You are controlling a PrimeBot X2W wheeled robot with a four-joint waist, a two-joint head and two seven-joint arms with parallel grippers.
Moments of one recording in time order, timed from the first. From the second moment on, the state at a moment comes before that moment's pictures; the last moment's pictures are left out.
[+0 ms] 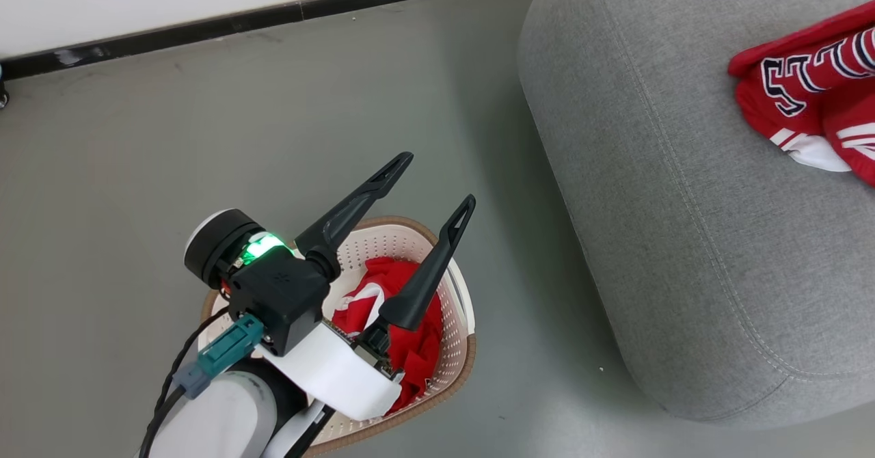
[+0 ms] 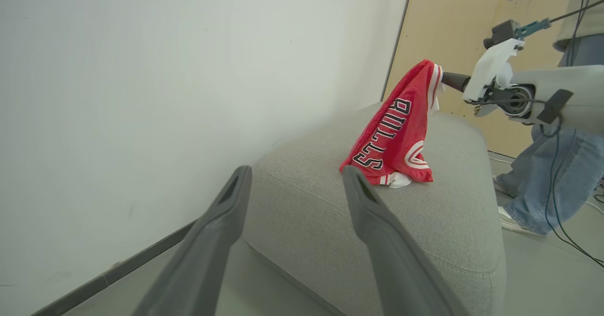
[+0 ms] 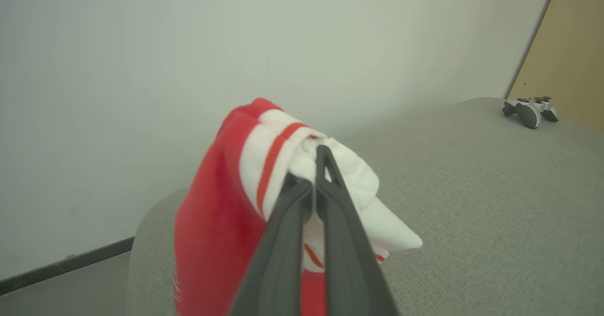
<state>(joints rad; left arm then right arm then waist) -0.42 0.31 -0.56 -0.20 -0.37 -0.07 0.01 -0.86 -0.58 -0.02 0.98 0.52 0.13 -0.18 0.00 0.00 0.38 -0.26</state>
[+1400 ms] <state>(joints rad) -0.43 0.31 -0.61 -0.18 -0.37 -0.08 0.00 -0.80 -0.49 0.00 1.13 0.52 0.13 -0.20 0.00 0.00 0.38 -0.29</state>
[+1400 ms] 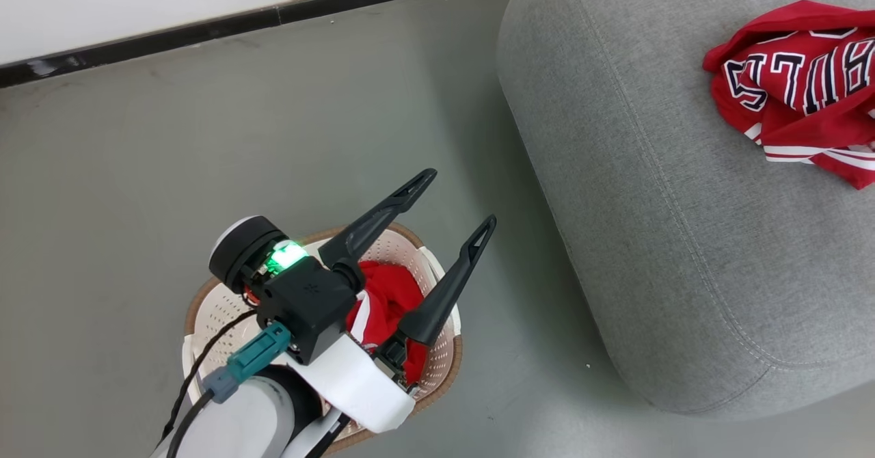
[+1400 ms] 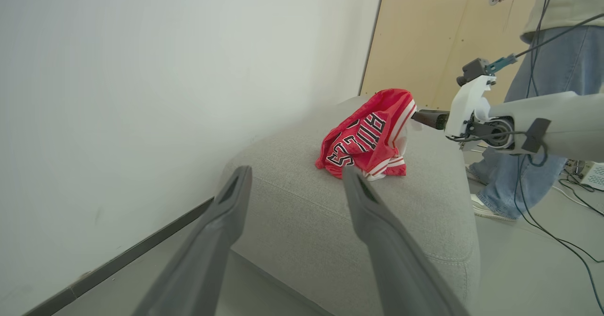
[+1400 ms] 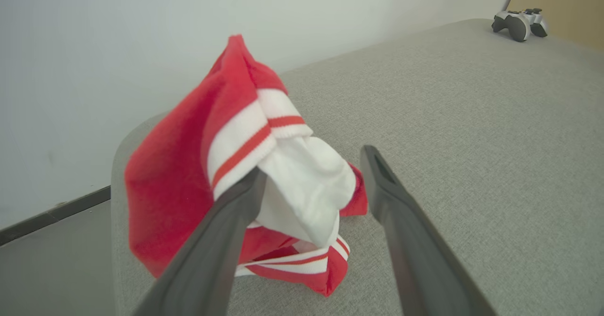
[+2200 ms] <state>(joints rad) -0.38 0.28 -0.61 -0.14 -0.38 -0.07 -0.07 -0.79 -0.54 0.10 0.96 0.48 0.13 -0.22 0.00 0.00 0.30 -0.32</state>
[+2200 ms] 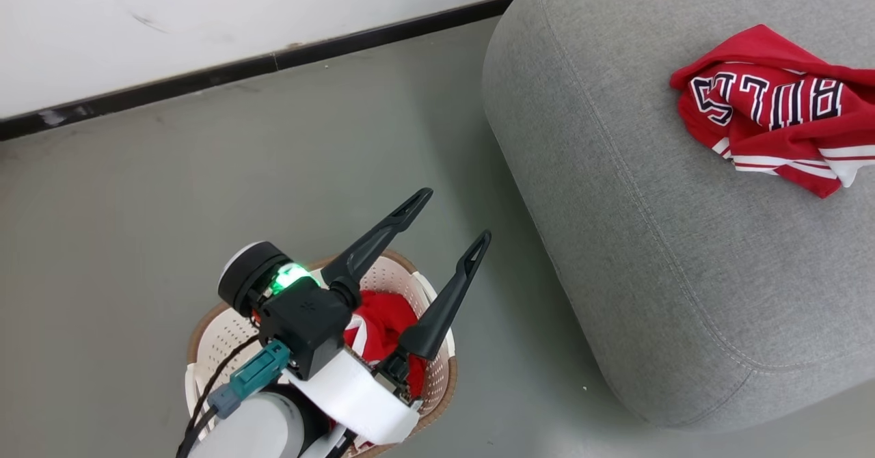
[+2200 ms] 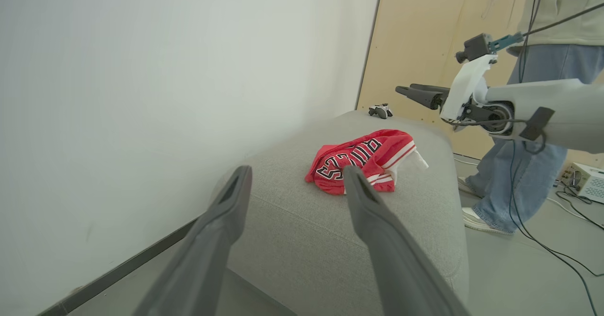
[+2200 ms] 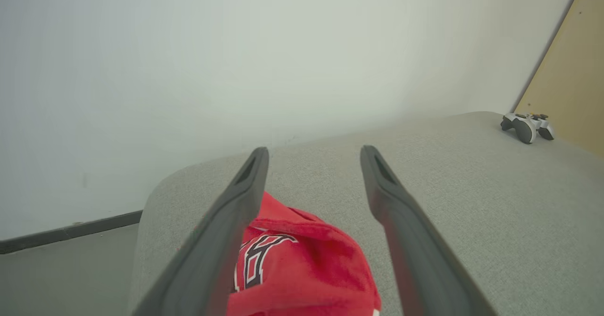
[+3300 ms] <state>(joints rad) -0.18 0.29 -0.45 -0.02 -0.43 0.07 -0.21 -0.72 -0.31 0.32 0.70 0.42 0.13 -0.24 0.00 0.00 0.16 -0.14</state>
